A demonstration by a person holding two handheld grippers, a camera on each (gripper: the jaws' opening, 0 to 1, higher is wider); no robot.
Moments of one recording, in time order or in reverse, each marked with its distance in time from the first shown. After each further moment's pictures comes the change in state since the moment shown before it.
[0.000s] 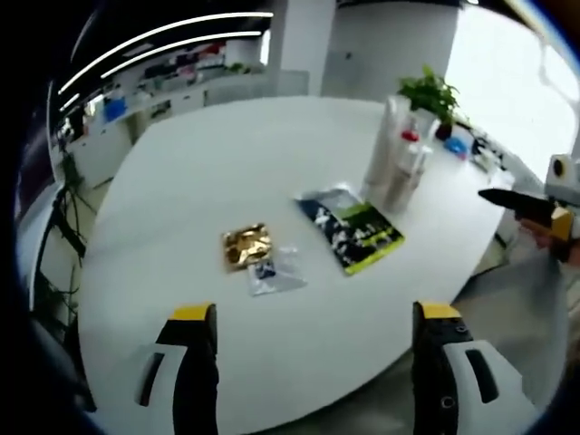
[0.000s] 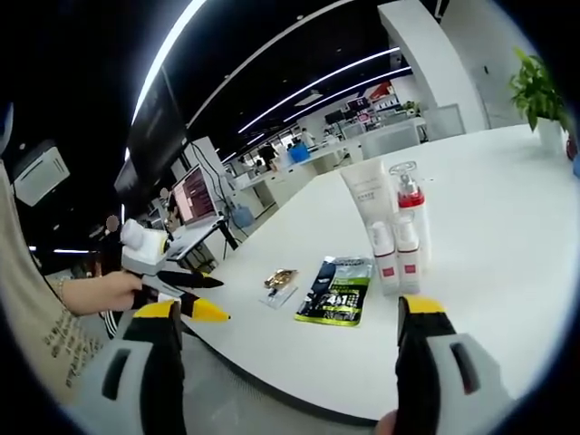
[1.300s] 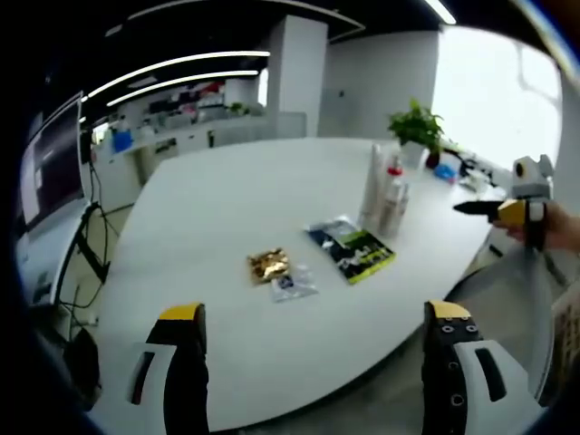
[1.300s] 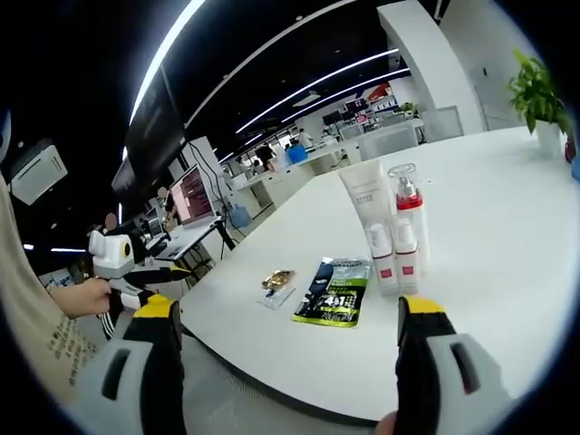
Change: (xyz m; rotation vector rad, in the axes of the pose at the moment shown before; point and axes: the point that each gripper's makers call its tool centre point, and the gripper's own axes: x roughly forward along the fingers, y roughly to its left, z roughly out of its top) left arm -0.067 0.016 0.000 0.034 -0.221 0.004; right arm 0.000 0.000 0.001 -0.009 0.003 -0.019
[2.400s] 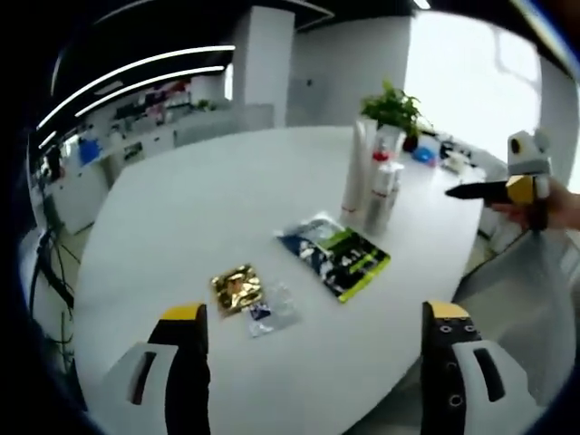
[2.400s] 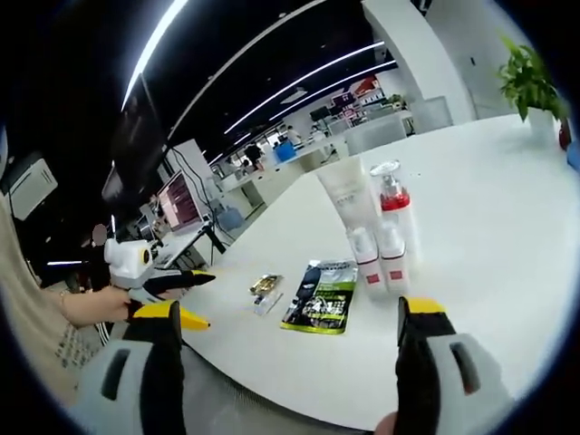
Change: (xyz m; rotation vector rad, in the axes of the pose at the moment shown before) left arm 0.062 -0.017 0.012 0.074 0.045 -0.127; right arm 0.009 -0.022 0.010 0.057 0.007 -0.037
